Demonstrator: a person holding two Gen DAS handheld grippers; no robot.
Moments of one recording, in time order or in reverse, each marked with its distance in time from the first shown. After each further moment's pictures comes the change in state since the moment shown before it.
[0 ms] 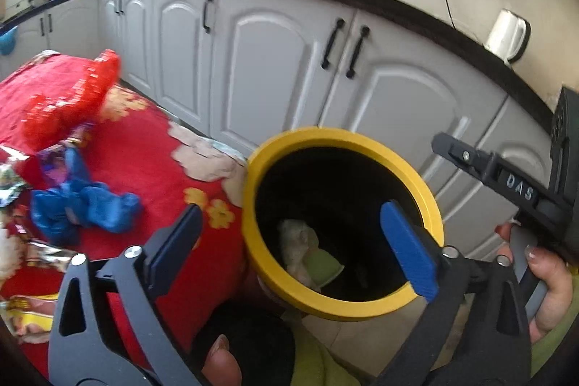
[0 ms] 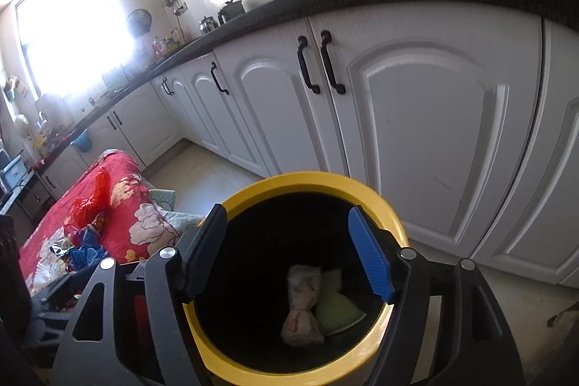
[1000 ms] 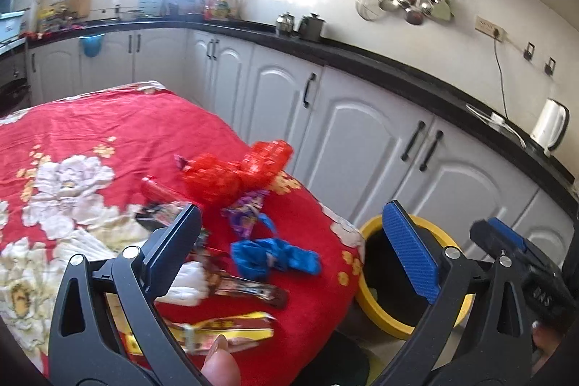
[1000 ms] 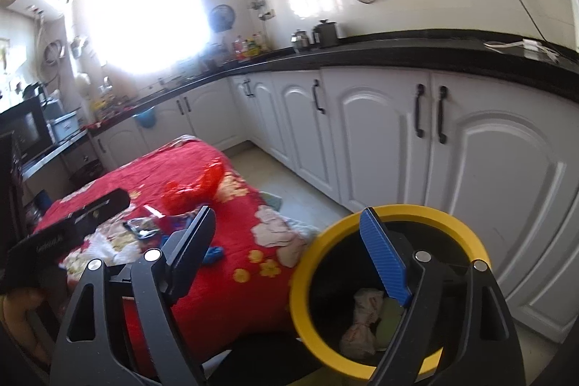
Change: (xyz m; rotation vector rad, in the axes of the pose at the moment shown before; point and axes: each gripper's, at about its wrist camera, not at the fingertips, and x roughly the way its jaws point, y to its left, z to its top) left arm -0.127 0.098 0.020 -0.172 -0.253 0.229; right arm -0.042 0.129 -0.003 -0.227 -0.069 0.224
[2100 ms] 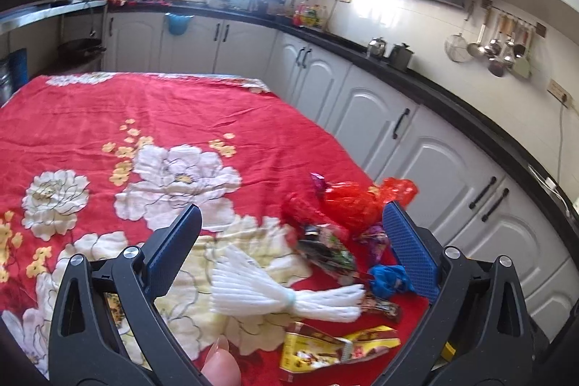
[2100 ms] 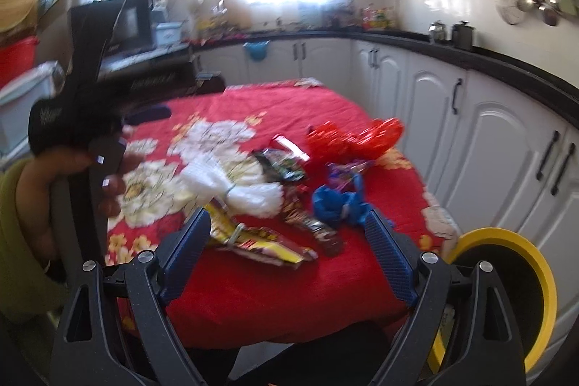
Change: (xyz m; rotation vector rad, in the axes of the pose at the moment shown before) left arm -0.034 0.128 0.014 -0.225 -0.025 0.237; right arm 0.033 0.153 -0.045 -0.394 0.183 0.323
